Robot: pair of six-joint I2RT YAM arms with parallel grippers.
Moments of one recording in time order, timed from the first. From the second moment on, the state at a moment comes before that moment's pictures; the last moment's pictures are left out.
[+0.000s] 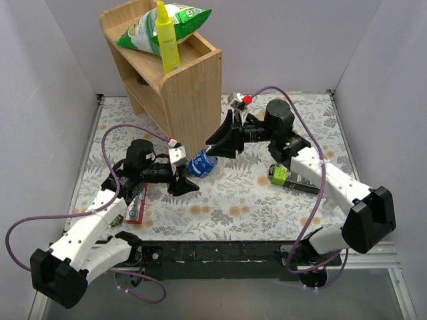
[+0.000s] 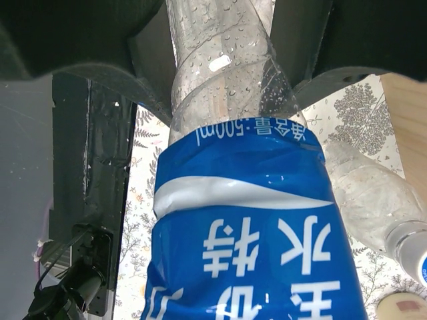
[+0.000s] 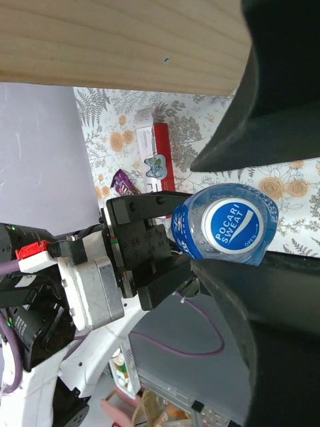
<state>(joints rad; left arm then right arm) -0.44 0.95 0.80 -0.37 0.88 0.30 0.62 1.40 1.17 0.25 -1.05 0.32</state>
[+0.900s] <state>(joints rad) -0.43 0.97 0.77 -0.23 0.88 0.21 0.66 1.46 1.24 0.22 -0.98 0.34</state>
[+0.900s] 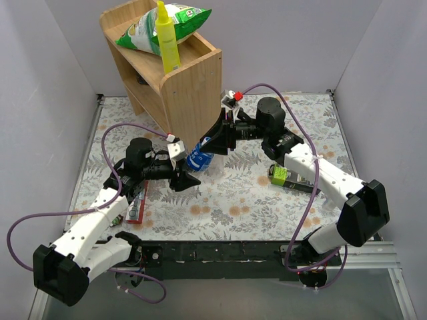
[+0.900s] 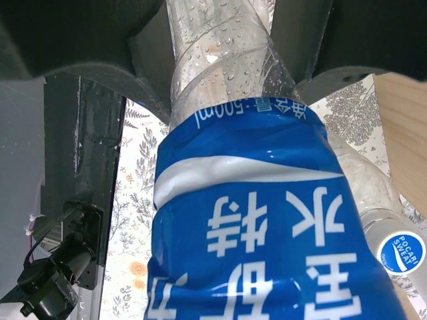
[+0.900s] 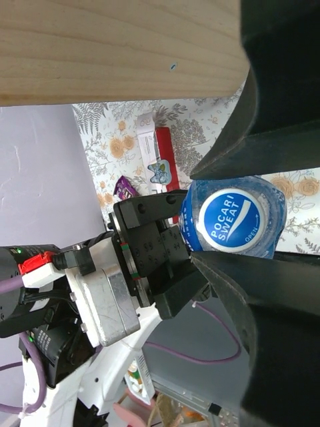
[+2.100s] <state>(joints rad) -0.43 0.99 0.74 -0.16 0.84 0.15 0.72 1.50 1.31 0.16 -0.78 0.32</state>
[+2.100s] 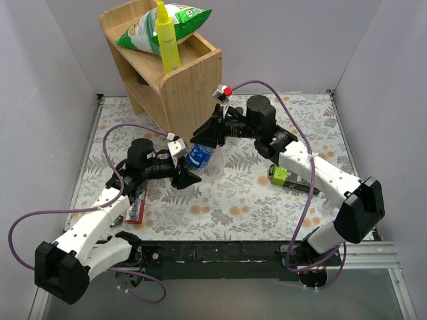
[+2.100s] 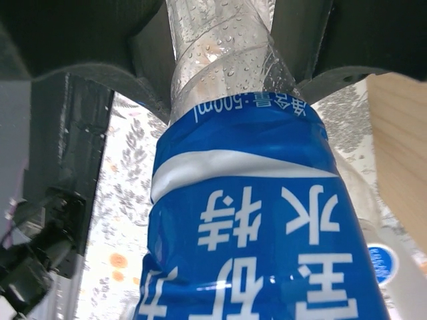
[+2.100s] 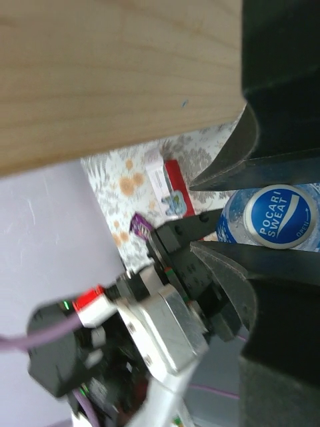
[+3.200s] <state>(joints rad) -0.44 0.77 0.66 -0.67 0.57 0.56 0.91 1.50 1.47 -0.34 -0.45 -0.27</state>
